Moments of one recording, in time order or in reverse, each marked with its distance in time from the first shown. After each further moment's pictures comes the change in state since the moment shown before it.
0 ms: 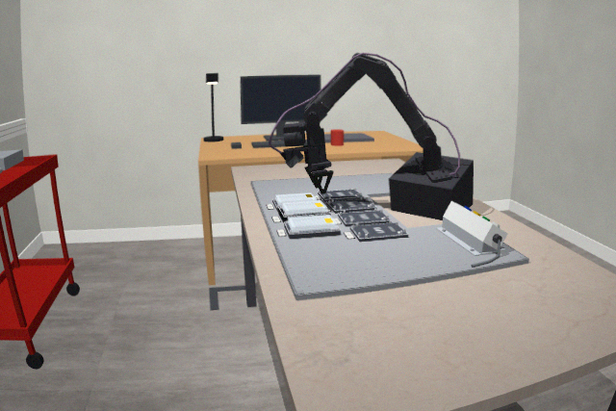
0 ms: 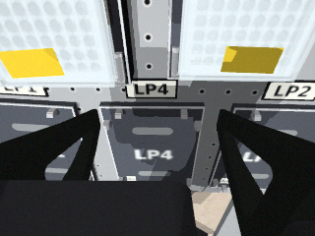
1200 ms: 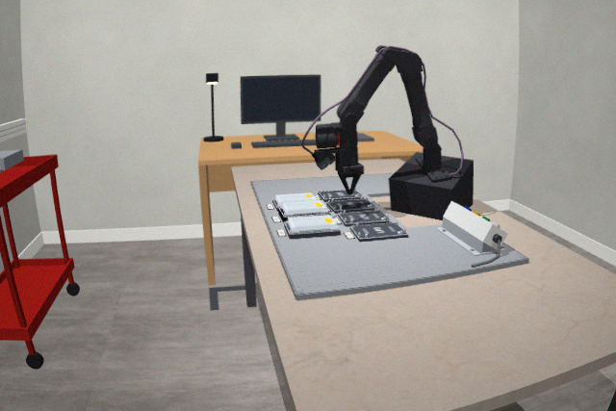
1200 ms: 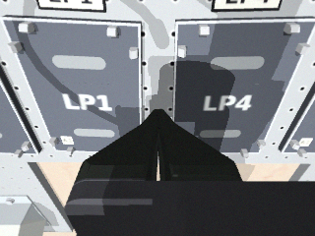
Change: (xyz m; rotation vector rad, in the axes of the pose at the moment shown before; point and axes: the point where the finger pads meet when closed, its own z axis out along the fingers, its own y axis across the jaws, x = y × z) arm 0.079 0.072 0.007 0.021 -0.039 0.007
